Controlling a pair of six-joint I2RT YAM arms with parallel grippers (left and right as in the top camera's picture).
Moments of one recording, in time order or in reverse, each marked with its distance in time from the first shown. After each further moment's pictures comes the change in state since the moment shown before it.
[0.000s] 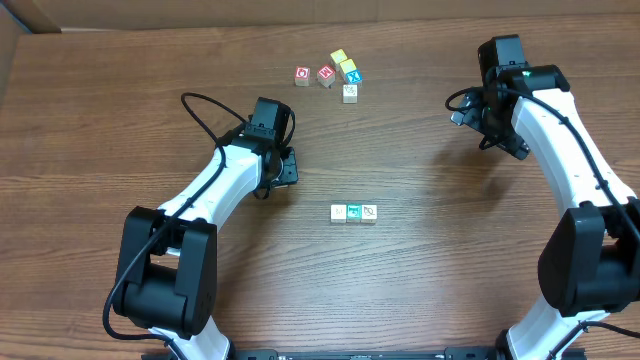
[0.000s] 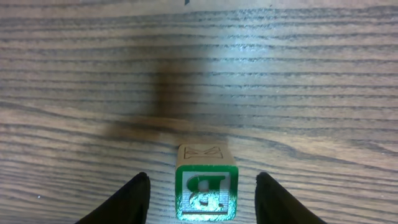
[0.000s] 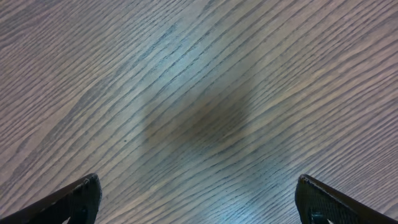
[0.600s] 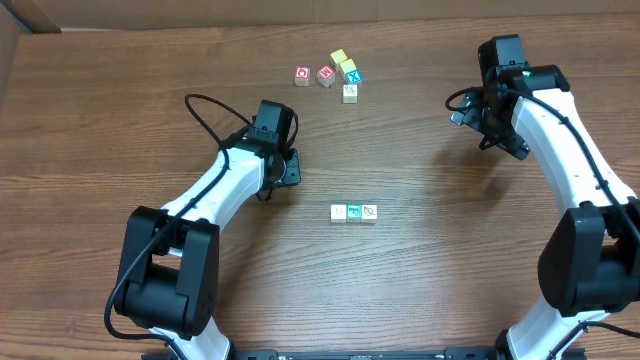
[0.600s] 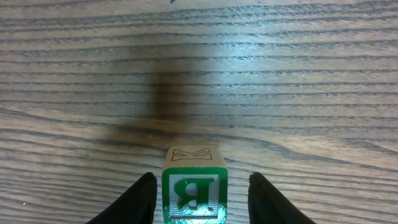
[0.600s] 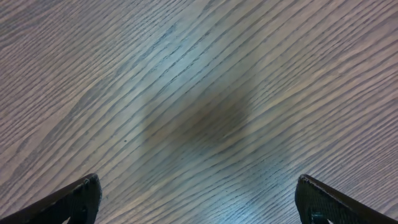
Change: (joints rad) left arm -0.013 0.000 -0.020 0.033 0.000 0.002; right arm 0.000 0.000 0.000 0.000 0.000 0.000
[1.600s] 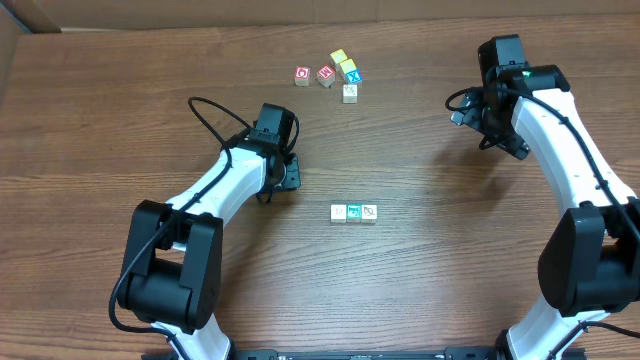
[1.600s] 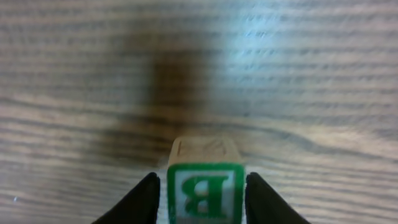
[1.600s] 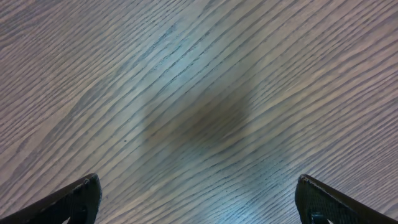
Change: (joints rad) left arm 0.000 0.028 -0.006 -0.025 0.000 0.003; right arm 0.000 0.000 0.000 0.000 0.000 0.000
